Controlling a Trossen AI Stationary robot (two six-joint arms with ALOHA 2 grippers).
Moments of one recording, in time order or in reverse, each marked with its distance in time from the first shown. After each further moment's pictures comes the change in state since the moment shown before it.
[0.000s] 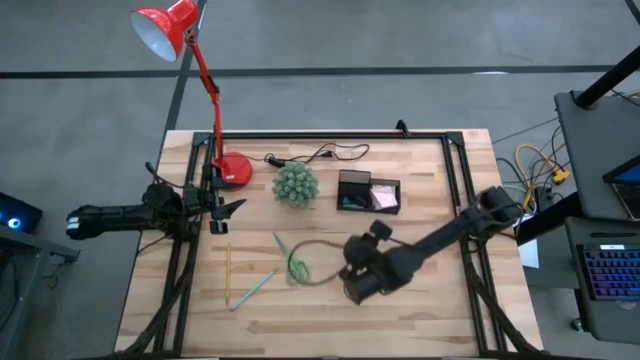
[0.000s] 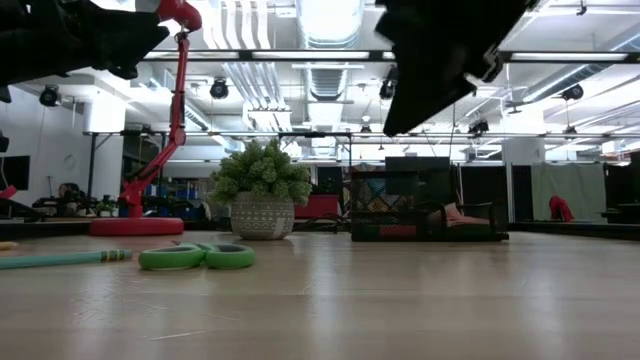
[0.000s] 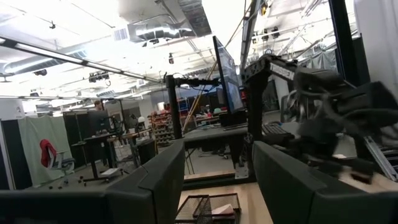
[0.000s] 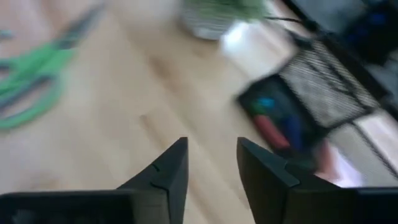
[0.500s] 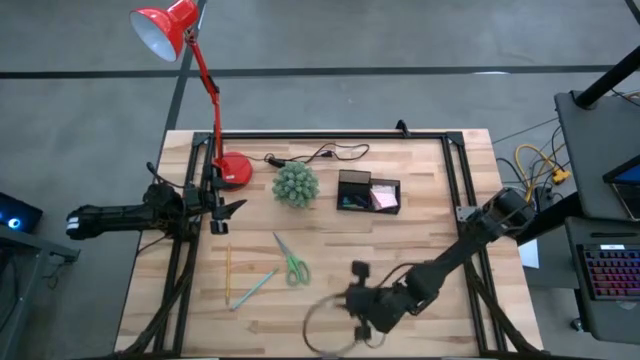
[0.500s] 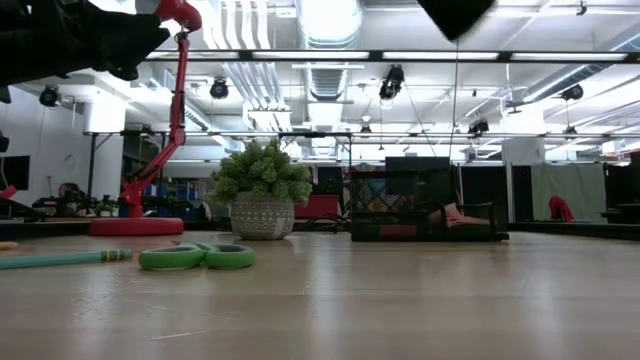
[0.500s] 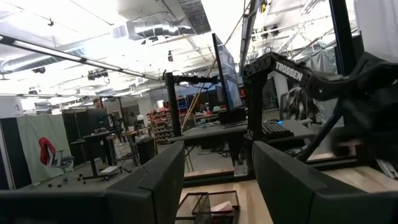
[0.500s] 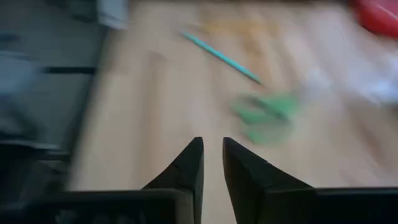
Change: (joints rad) left arm 0.000 0.002 0.000 -0.010 0.000 -0.002; right arm 0.176 -0.073 -0.158 0.793 -0.326 -0.550
